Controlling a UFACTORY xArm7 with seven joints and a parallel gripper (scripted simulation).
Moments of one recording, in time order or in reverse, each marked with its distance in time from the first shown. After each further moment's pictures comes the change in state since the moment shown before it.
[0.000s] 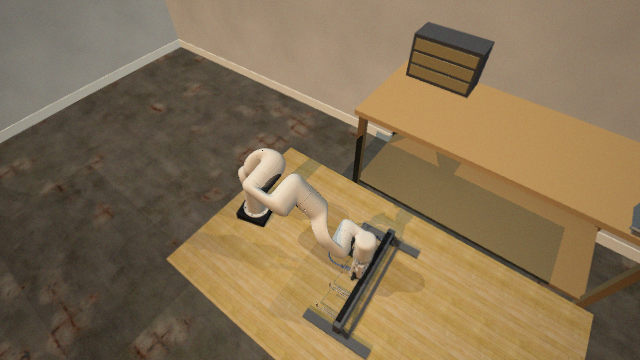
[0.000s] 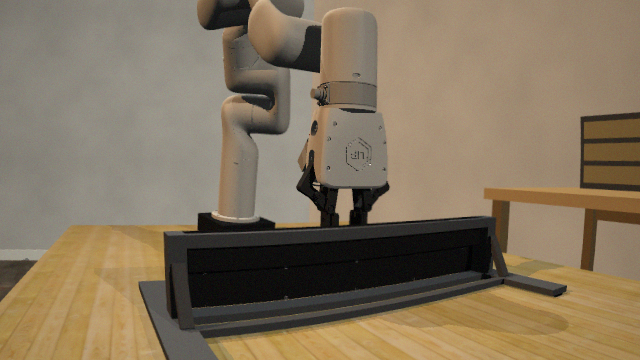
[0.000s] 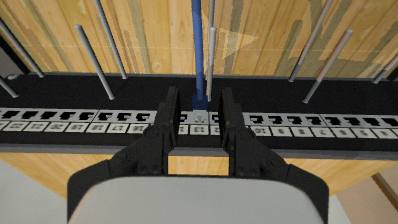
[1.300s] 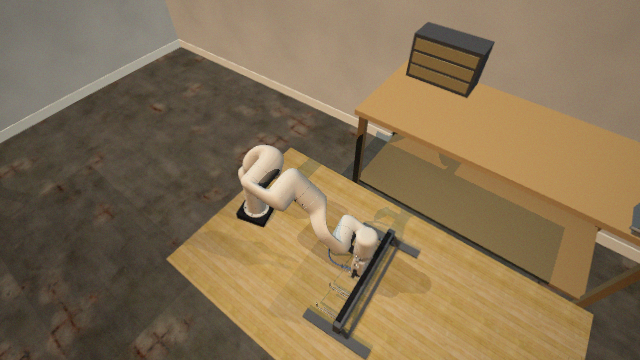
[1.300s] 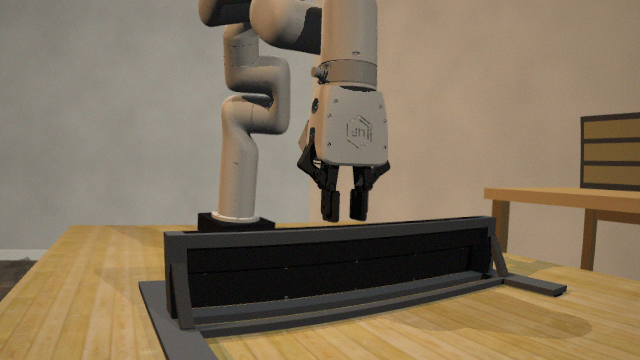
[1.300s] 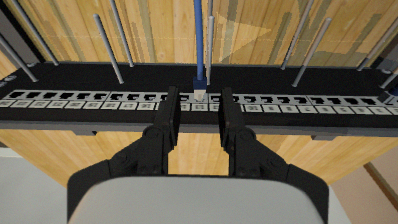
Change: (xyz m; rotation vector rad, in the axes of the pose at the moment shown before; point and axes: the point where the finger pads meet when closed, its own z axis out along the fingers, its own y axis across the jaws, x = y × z) arm 0.000 0.000 -0.028 0.000 -0.001 0.000
